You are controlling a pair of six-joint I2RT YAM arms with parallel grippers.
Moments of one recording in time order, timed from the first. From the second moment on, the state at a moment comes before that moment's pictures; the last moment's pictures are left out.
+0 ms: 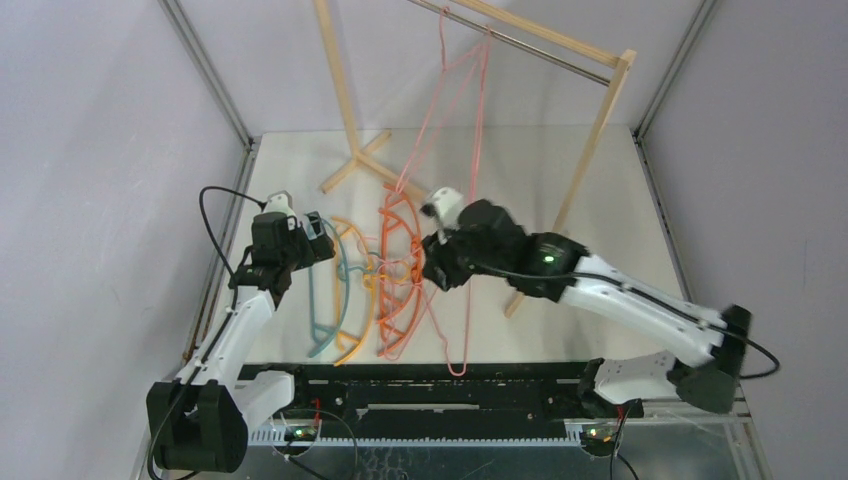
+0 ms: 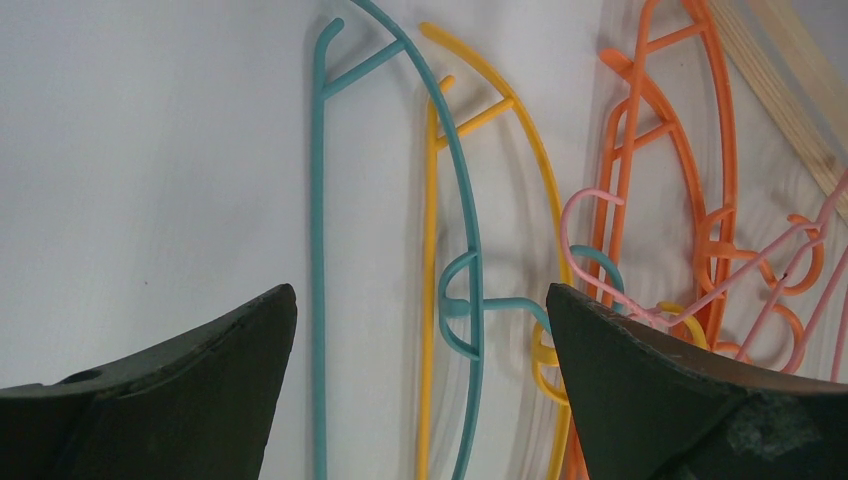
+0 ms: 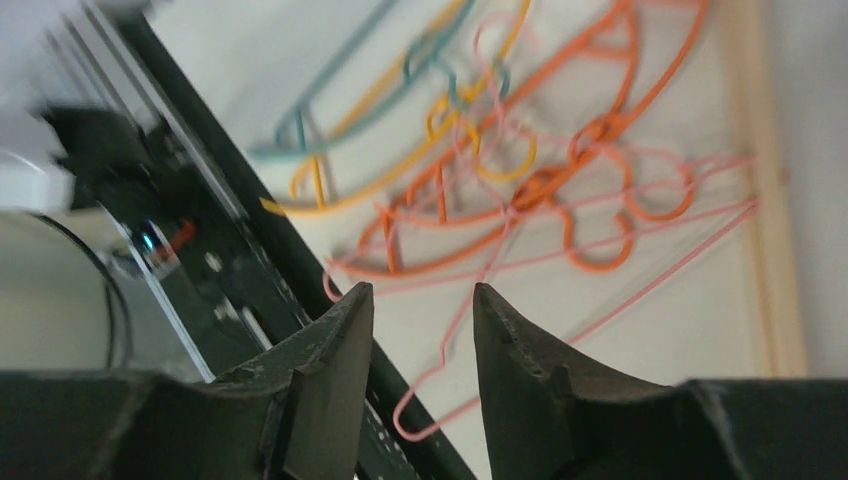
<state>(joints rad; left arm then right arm) -0.05 1.02 0.66 -0.28 -0.05 -0.32 1.01 1.21 1.30 -0.60 0.01 0.21</state>
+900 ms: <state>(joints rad) -0.05 1.01 0.66 -0.28 -0.04 -0.34 1.03 1.72 1.06 -0.41 -0.10 0.23</state>
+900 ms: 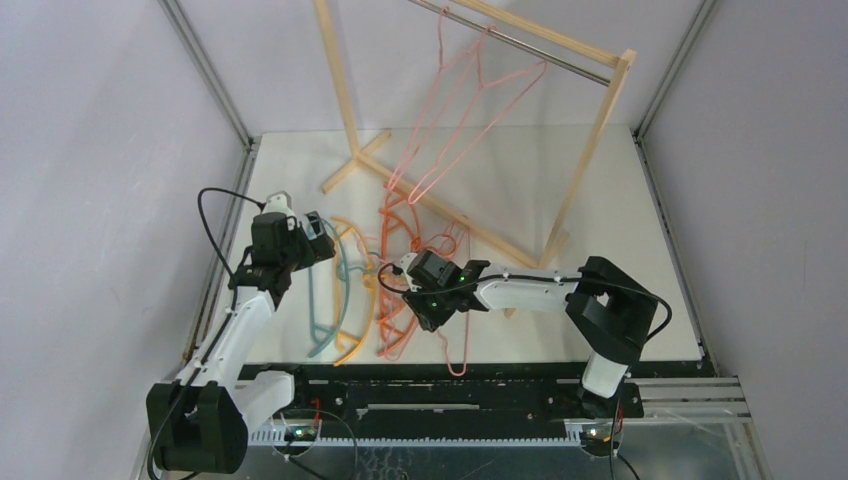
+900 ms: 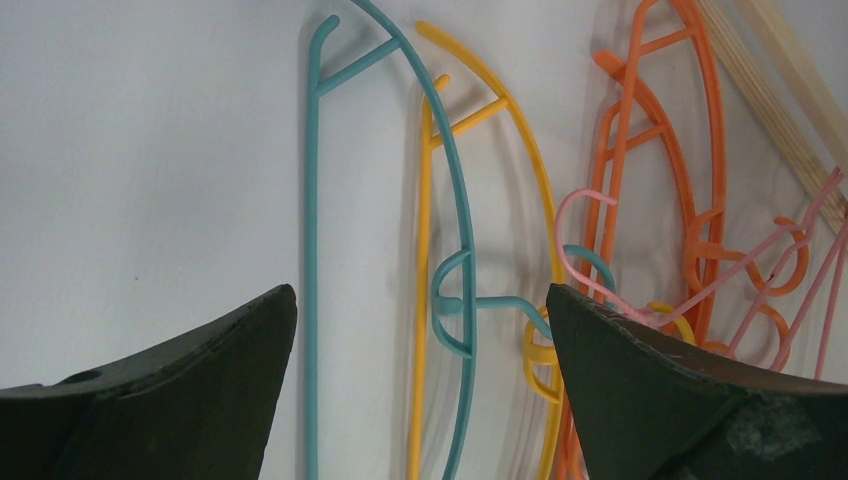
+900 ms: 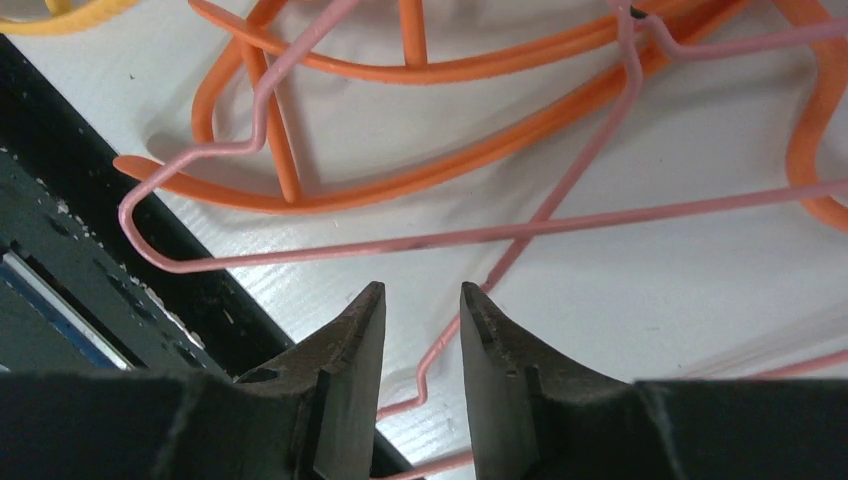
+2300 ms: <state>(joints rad) -0.05 0.97 0.65 -0.29 -0.04 -0.36 0.91 1.66 1.01 -0.42 -0.01 0.25</state>
